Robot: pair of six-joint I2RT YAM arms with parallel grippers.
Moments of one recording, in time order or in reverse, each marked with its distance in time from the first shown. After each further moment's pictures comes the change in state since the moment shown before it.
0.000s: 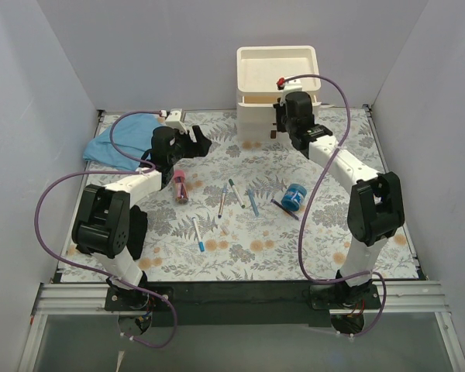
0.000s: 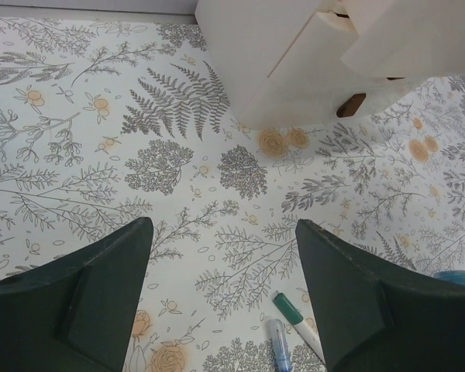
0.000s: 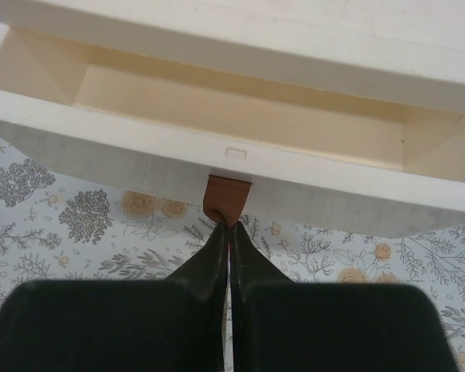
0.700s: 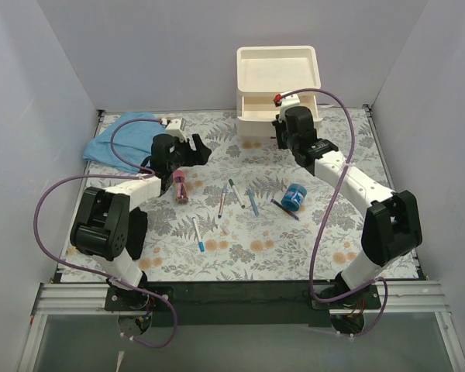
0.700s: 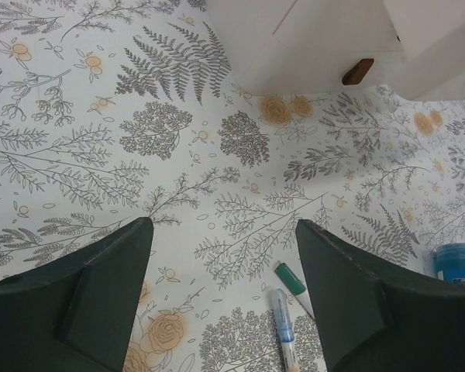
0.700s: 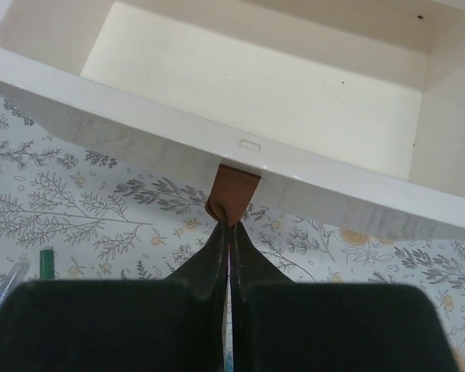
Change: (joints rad) left arm 0.000 -0.021 -0.090 0.024 0.022 -0.009; right arm 0.072 -0.201 -0.196 -0.074 0.009 -0.029
